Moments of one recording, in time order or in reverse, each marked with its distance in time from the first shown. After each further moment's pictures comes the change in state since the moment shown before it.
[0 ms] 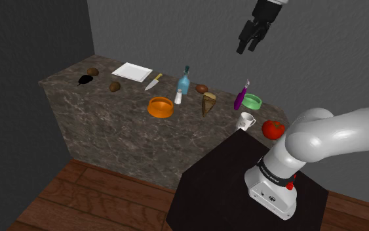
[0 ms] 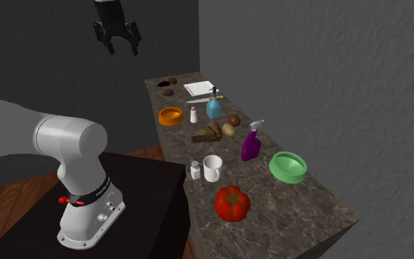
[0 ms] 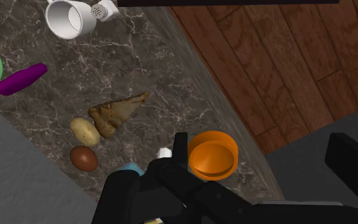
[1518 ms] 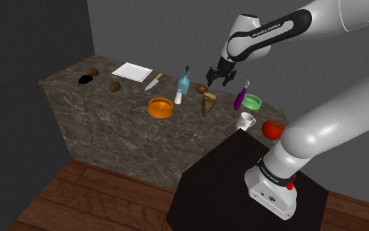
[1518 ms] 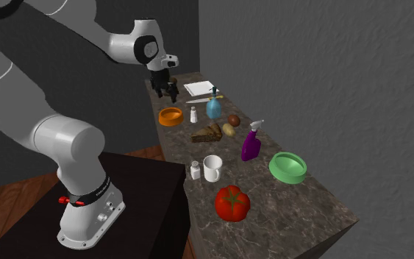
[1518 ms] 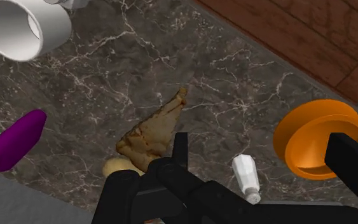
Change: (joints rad) arm -0.155 0.471 -0.048 -0.263 -0.048 0.780 0.289
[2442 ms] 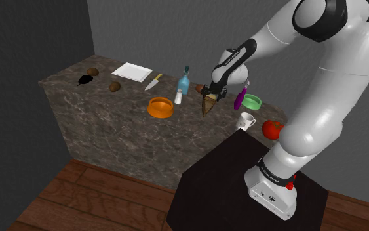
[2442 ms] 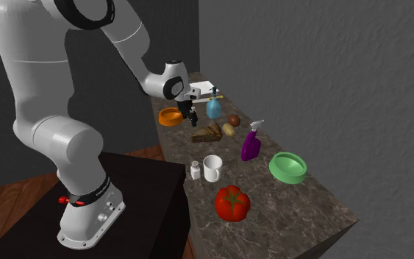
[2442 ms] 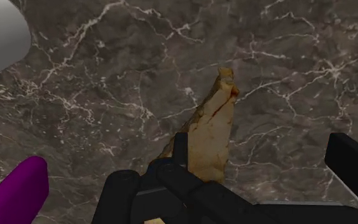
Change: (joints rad) arm -0.077 0.536 -0.056 0.133 0.048 0.429 0.145
